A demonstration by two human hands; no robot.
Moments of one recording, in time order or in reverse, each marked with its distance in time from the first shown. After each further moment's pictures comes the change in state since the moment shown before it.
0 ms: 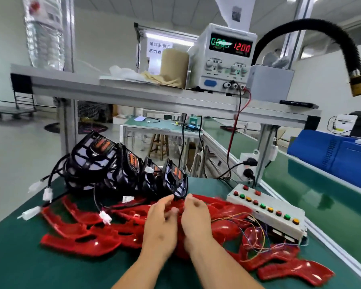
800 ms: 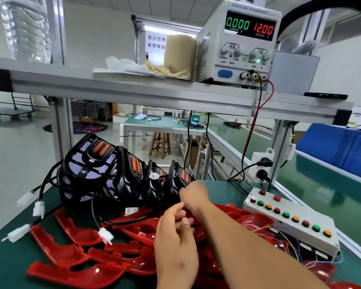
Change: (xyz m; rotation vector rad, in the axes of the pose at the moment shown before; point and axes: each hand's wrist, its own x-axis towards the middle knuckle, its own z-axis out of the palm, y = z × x) left_hand 0.008 -0.004 0.015 -0.209 0.147 0.025; right_hand 0.110 -0.006 0.051 -0.773 -0.163 -0.027
